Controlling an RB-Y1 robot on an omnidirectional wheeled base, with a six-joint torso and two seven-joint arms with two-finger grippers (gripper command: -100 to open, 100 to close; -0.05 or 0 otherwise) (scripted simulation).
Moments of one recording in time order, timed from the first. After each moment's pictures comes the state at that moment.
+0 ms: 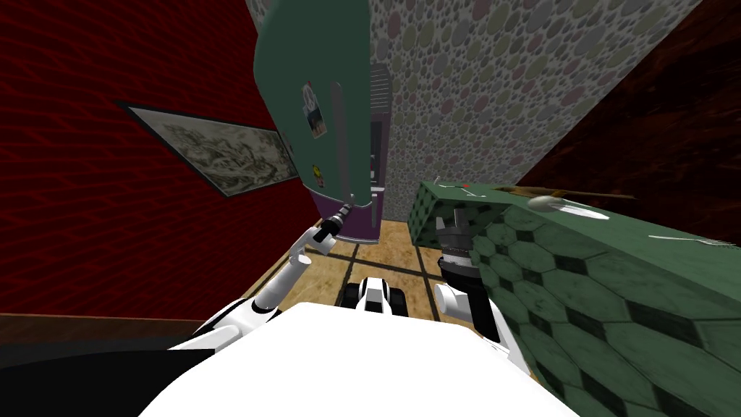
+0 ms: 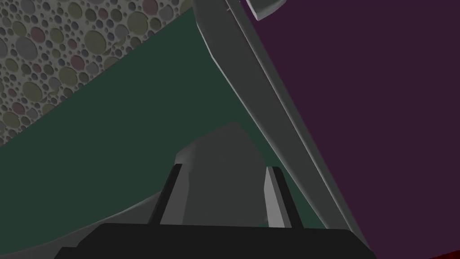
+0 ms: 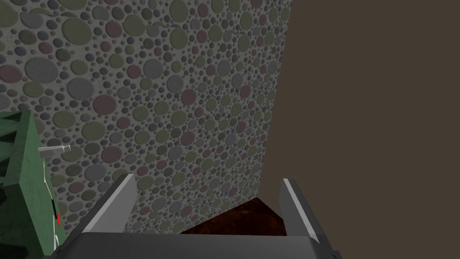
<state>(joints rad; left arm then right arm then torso) -0.12 0.51 -0.25 -2.03 -0.09 0.47 0.02 0.47 -0.04 0.01 -2.27 0.06 -0.36 -0.09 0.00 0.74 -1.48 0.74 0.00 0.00</state>
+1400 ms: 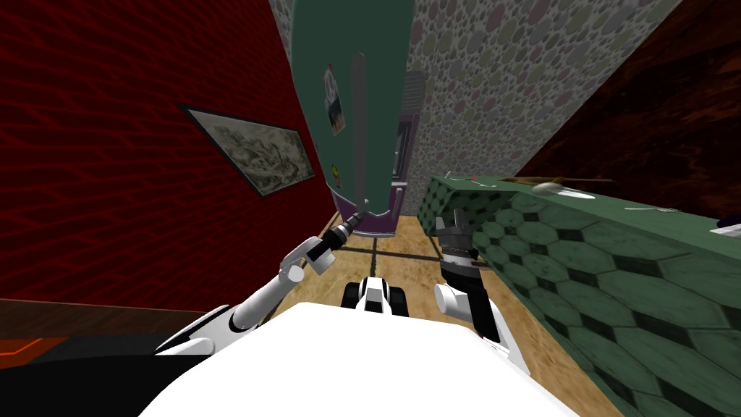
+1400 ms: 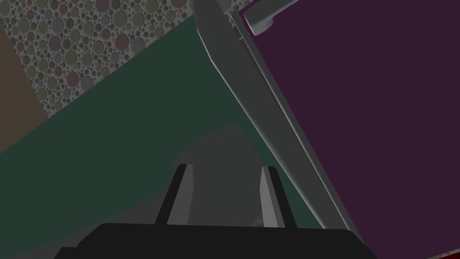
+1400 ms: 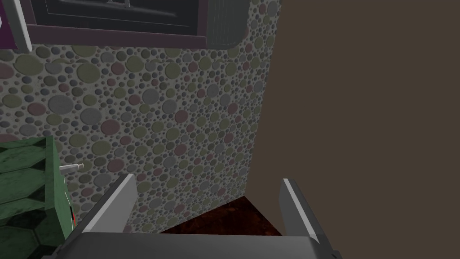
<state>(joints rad) -0.04 0.64 -0.43 -2.25 -0.02 0.42 0.02 0.47 -0.04 0.01 -2.27 0.06 -0.36 -0.09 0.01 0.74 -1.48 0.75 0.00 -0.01</state>
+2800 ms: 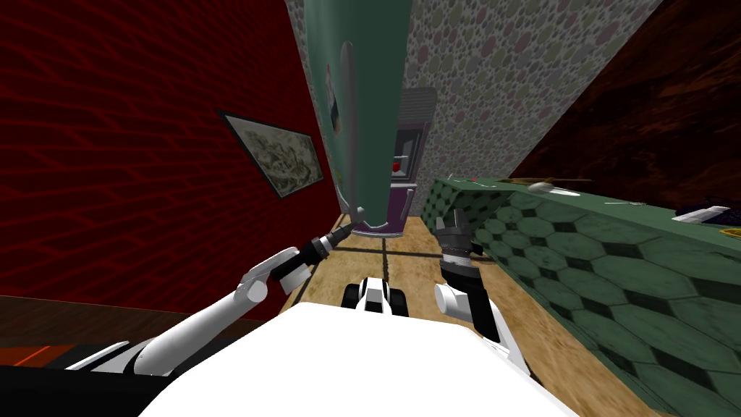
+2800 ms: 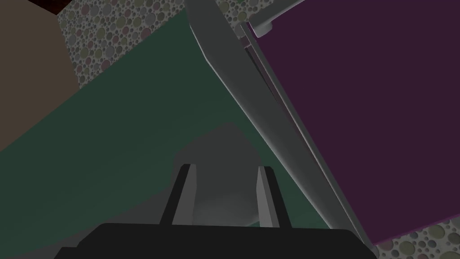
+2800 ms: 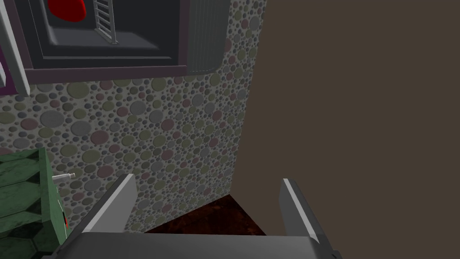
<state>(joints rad) 0.20 0.93 -0.36 -2.34 0.13 0.11 0.02 0.47 -0.04 0.01 -2.27 0.06 -0.36 -0.09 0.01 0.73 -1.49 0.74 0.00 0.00</state>
